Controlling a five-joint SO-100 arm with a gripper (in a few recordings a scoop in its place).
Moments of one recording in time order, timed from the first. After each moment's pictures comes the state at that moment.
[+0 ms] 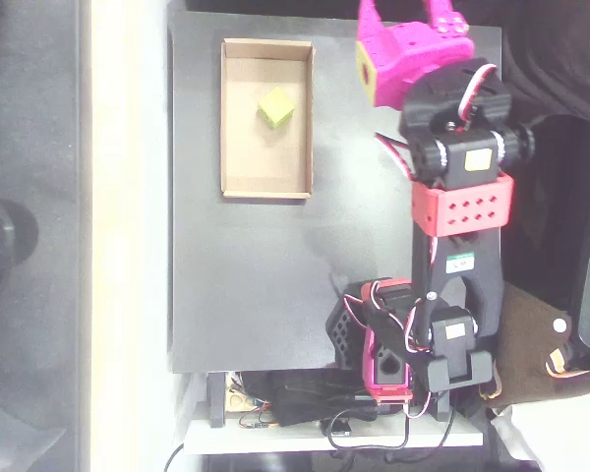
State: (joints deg) arm -10.0 107.0 76.9 64.9 88.1
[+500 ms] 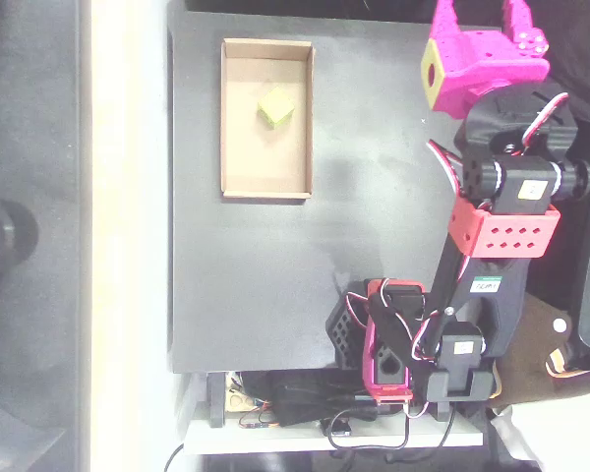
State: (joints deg) arm -1.6 112.6 78.0 66.3 88.1
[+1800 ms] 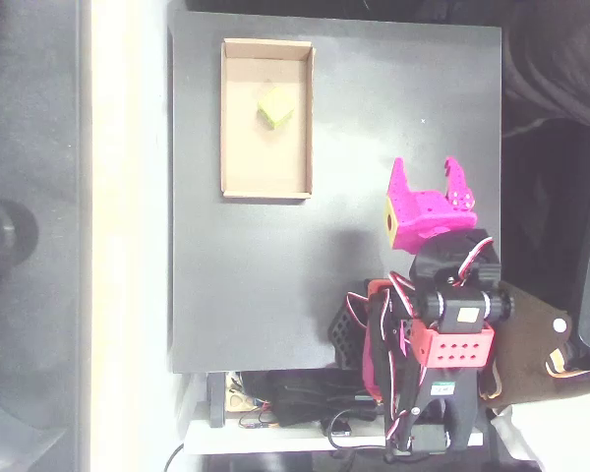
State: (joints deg) arm -1.4 169.5 145.3 68.6 88.1
